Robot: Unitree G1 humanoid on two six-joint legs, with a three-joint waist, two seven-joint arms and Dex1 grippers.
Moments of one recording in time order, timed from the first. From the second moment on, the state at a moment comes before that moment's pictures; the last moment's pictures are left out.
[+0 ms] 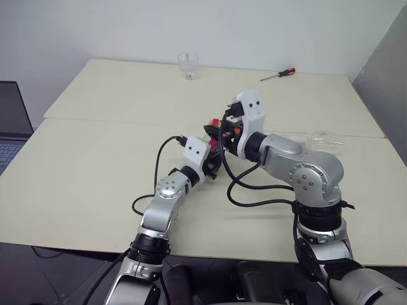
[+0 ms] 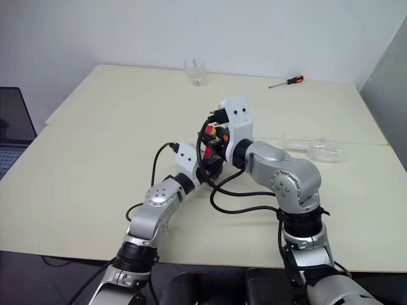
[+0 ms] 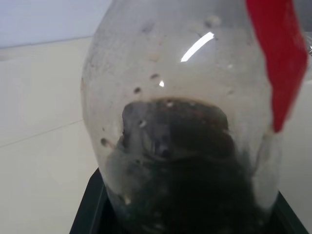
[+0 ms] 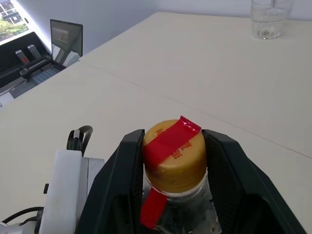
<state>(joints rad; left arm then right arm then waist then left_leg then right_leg) -0.39 0.13 -0.14 0.00 -0.08 0.29 -0.38 -0.76 -0.10 0.06 -0.33 0.57 1.13 0.09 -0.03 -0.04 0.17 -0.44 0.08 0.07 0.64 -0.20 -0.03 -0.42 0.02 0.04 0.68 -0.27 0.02</state>
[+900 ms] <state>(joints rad) -0.35 0.13 -0.12 -0.07 -0.09 0.33 -0.38 -0.92 -0.35 0.23 0.18 0.40 0.53 0.97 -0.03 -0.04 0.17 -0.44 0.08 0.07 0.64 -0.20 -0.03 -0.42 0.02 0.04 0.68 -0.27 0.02</state>
